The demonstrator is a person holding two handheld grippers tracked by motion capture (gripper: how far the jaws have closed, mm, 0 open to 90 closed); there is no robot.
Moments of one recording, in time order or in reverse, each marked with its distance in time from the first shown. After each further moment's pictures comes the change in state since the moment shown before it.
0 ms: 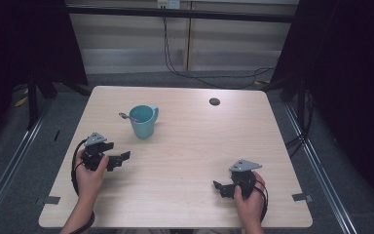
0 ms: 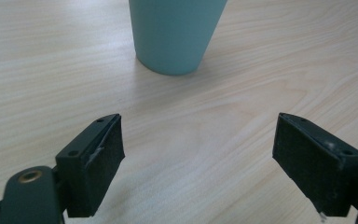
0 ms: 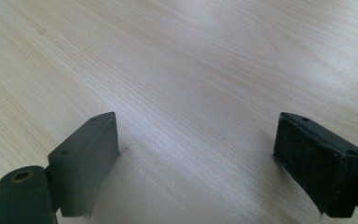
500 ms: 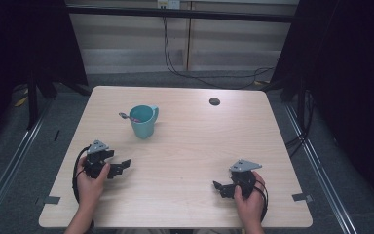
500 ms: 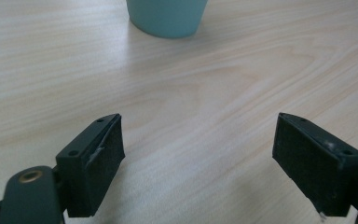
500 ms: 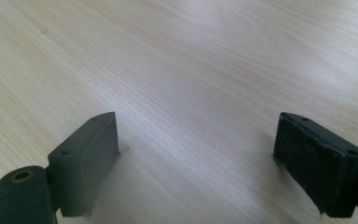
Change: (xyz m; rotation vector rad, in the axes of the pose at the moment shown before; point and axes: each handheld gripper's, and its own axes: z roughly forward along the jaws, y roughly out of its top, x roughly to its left) left arm -0.004 -0.023 0.003 0.042 0.007 0.011; right arm 0.000 0.000 0.000 -0.001 0.005 -0.003
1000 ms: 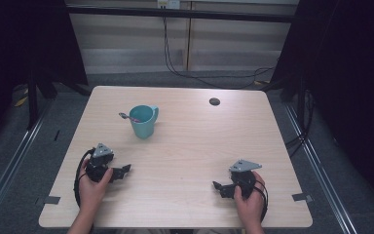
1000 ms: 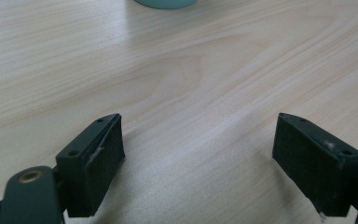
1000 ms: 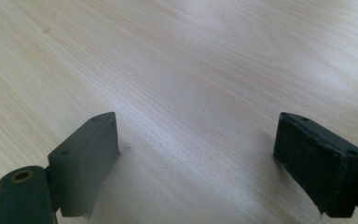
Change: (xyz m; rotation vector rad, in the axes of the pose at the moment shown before) left arm -0.009 -0.004 0.001 0.090 0.059 0.086; right arm 0.000 0.000 0.000 0.000 0.005 -0.002
